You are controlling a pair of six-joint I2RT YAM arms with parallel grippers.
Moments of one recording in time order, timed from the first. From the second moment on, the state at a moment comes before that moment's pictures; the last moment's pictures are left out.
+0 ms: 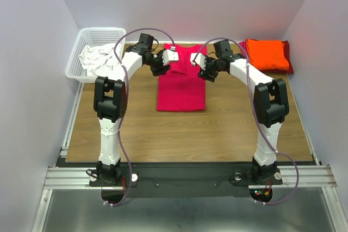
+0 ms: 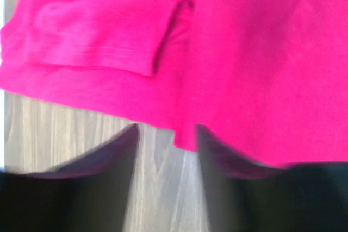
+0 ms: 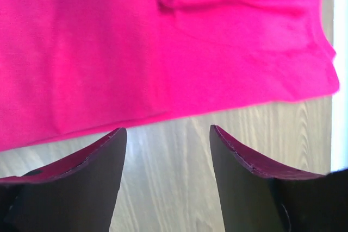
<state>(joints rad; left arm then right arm) -0.29 2.18 1.90 -0.68 0.59 1.08 0.31 2.04 1.66 -0.53 -0.46 -1.08</state>
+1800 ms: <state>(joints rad) -0.25 2.07 1.60 -0.24 0.50 0.20 0.28 1.85 1.09 -0.37 -0.55 0.15</state>
